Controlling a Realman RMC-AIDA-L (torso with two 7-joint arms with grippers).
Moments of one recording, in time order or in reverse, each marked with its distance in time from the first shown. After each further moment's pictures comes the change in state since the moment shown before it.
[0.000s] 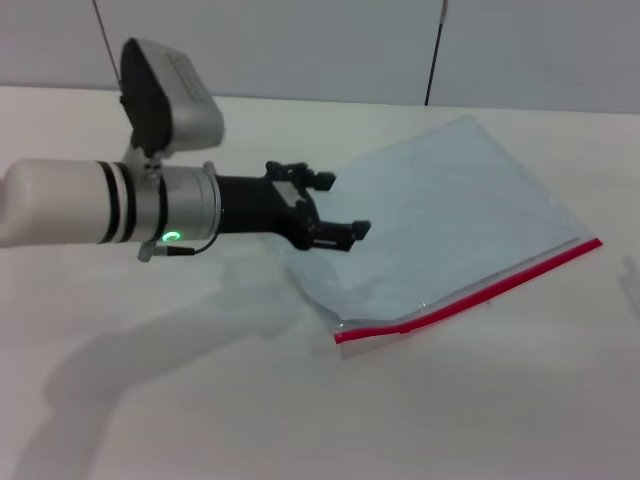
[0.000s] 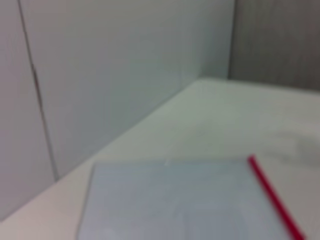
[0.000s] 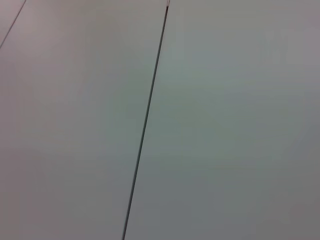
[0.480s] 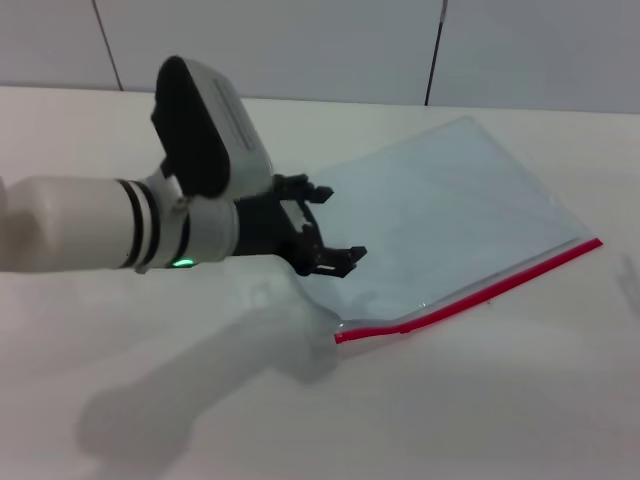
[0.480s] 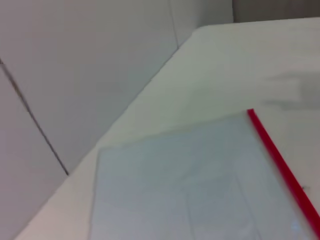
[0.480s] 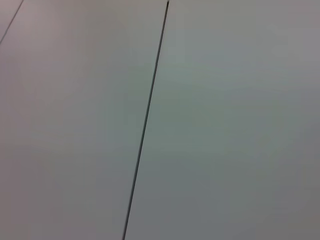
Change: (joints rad) left arm 0.236 -0.098 -0.081 0.535 0.801 -0.101 -0.446; right arm 0.002 0.000 0.000 0.000 0.000 0.014 0.000
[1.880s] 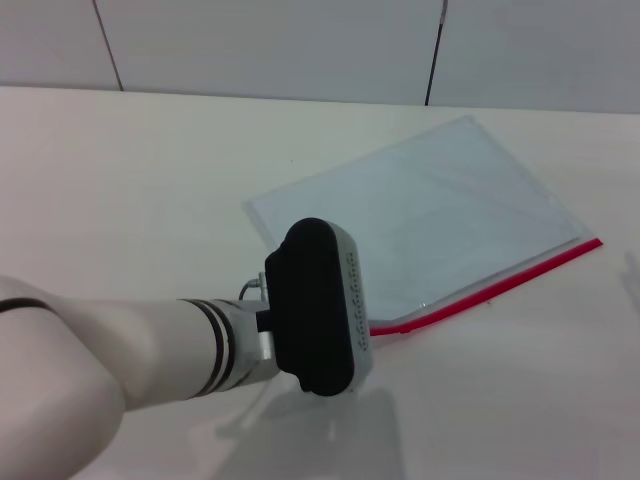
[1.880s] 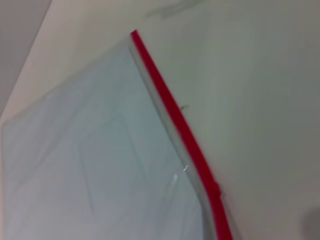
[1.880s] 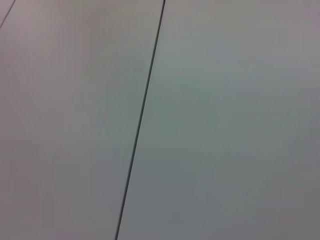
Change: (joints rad) left arm 0.175 -0.056 0.376 0.373 0.897 0.083 -0.534; right arm -0.003 0.003 0.009 -0.011 0.002 0.010 0.000
